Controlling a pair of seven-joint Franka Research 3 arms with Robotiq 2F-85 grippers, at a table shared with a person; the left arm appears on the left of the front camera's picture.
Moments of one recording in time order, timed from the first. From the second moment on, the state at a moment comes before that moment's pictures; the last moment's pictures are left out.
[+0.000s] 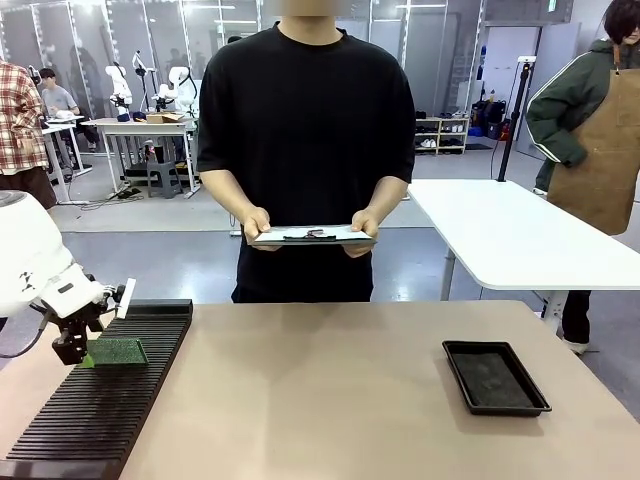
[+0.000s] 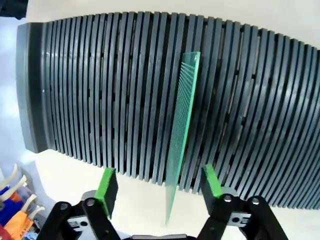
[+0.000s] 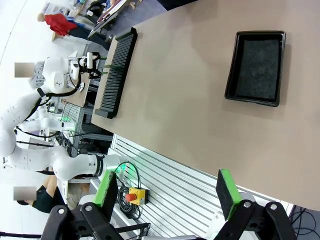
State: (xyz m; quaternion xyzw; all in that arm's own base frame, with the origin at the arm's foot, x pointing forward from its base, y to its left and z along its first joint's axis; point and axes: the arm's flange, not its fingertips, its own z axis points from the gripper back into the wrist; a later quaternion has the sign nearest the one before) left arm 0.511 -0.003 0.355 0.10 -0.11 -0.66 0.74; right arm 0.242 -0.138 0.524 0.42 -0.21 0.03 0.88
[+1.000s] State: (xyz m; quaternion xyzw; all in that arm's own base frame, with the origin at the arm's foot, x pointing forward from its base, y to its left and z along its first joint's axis) left arm 0.512 -0.003 0.353 0.08 -0.08 -0.68 0.72; right arm 0.241 -0.138 0.524 0.42 -0.21 0.03 0.88
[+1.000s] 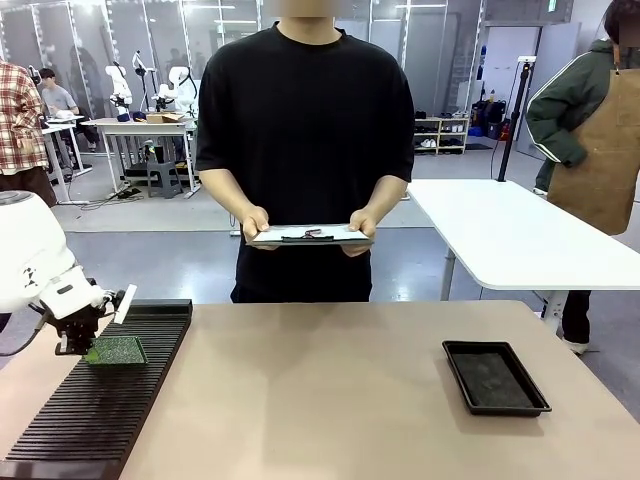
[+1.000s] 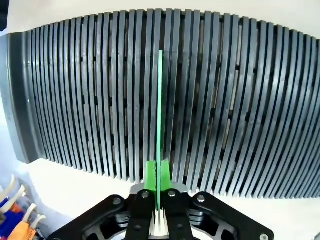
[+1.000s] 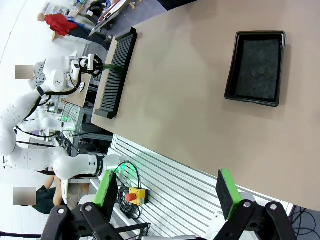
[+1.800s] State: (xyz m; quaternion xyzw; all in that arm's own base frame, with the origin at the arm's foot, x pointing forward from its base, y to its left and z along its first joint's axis) left arm 0.471 0.015 0.443 -0.18 -0.16 -0.62 0.75; right arm 0.242 -0.138 0.524 0.42 -0.21 0.03 0.88
